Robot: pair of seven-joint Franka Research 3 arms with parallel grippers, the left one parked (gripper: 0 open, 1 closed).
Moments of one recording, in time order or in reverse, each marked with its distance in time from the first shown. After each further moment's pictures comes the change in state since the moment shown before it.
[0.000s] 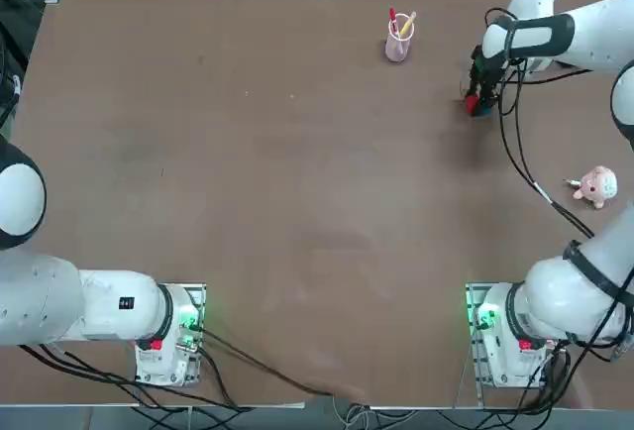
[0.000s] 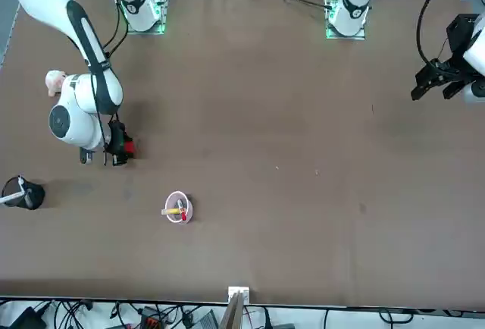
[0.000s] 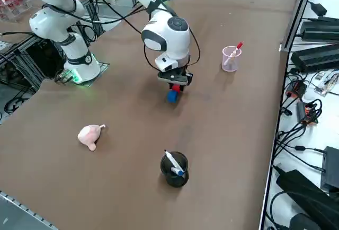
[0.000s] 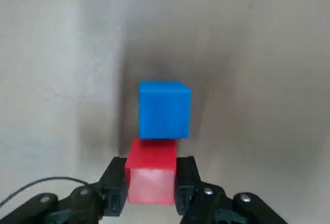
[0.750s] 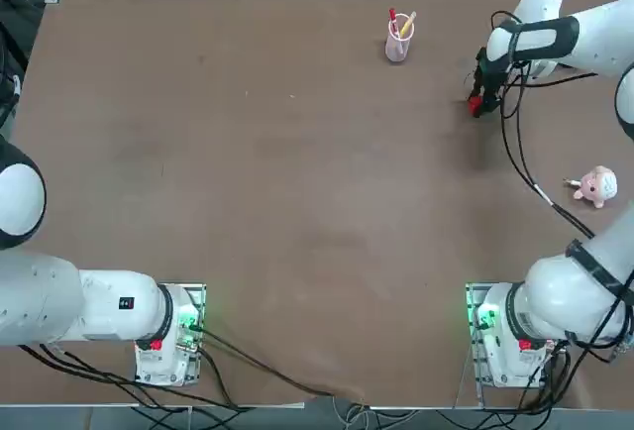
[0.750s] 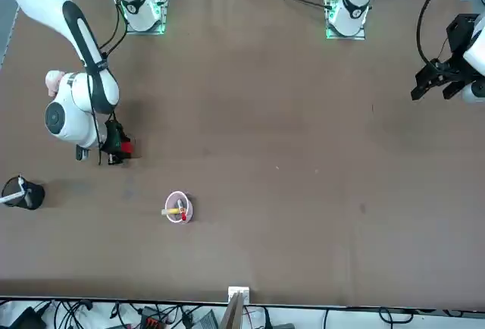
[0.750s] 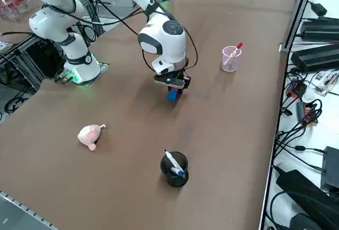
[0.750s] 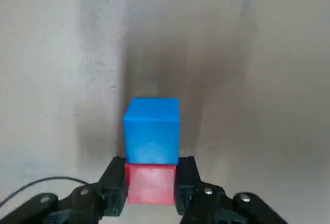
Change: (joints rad) arm -0.024 -0.005 0.003 -0.029 0.014 0.041 0.004
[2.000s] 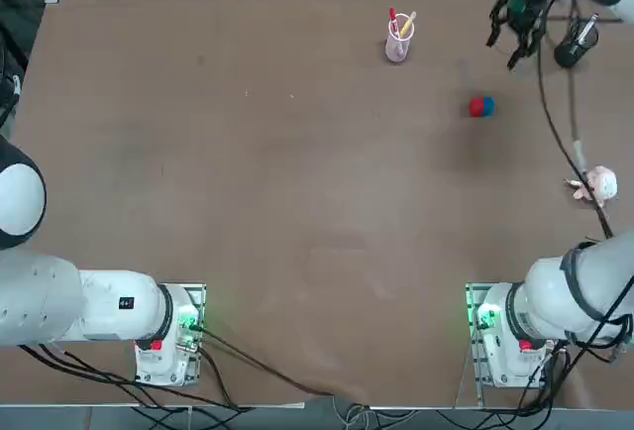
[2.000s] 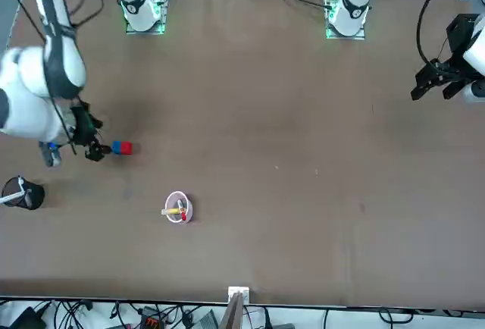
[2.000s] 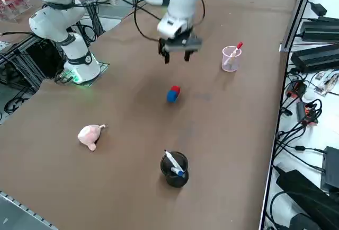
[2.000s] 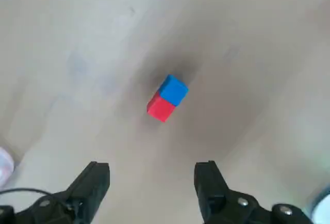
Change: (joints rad) arm -0.003 -0.186 0.016 0.357 -0.005 -0.613 -0.539
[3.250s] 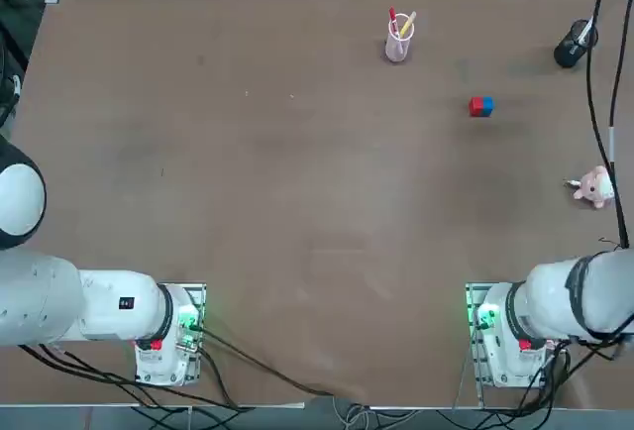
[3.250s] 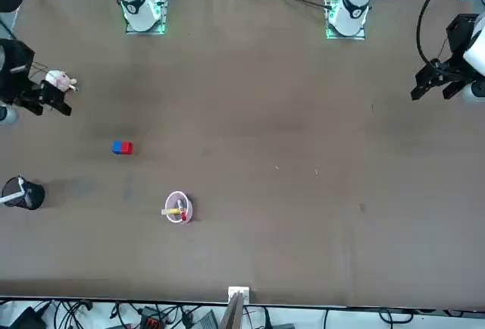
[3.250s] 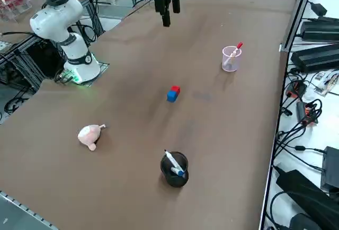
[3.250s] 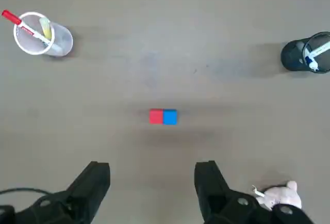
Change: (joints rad) arm 0.202 -0.215 -0.208 0.130 -0.041 -0.153 -0.890
